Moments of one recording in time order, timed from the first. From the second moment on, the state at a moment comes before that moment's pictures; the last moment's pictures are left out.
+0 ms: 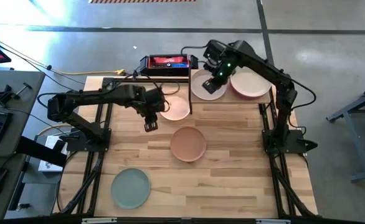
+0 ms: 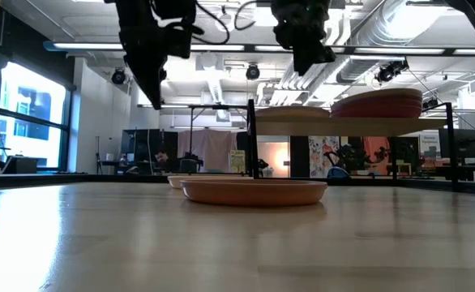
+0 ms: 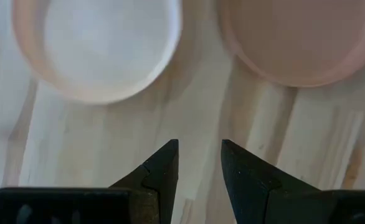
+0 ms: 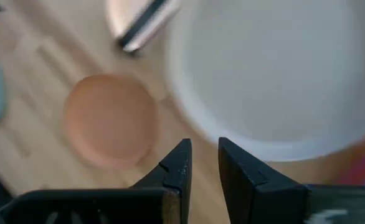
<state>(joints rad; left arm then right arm) 0.25 1.47 1.22 -1.02 0.00 0.02 -0.56 1.89 2.13 -1.57 -0.21 0.21</state>
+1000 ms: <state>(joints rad) -0.18 1.63 1.22 -0.74 -0.11 -0.01 -0.09 1.76 2.13 -1.57 -0.16 0.38</state>
